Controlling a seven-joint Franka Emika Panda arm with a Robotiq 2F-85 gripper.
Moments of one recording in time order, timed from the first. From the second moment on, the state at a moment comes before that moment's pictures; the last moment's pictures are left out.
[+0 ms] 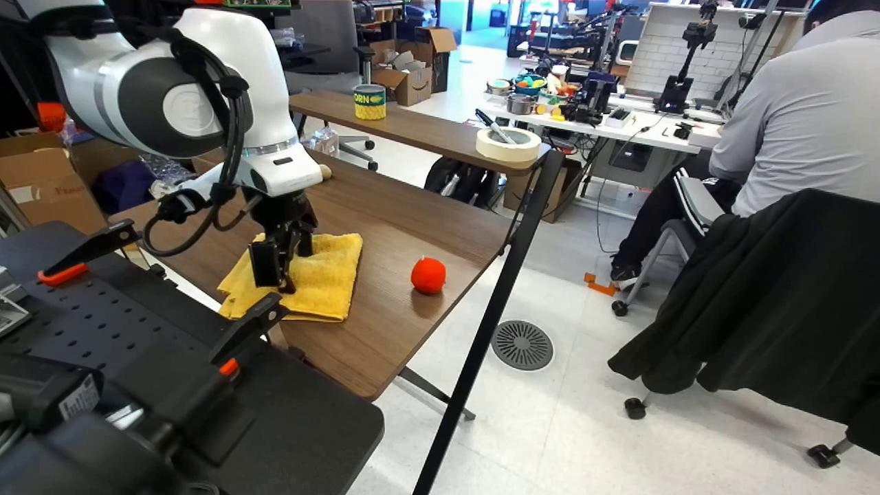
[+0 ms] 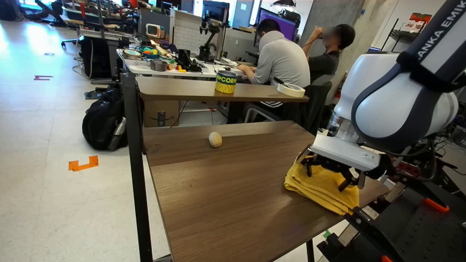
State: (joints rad) arm 0.29 0.72 -0.21 -2.31 0.15 2.97 1.02
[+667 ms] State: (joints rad) arm 0.28 0.76 0.01 -2.24 0.25 3.05 1.01
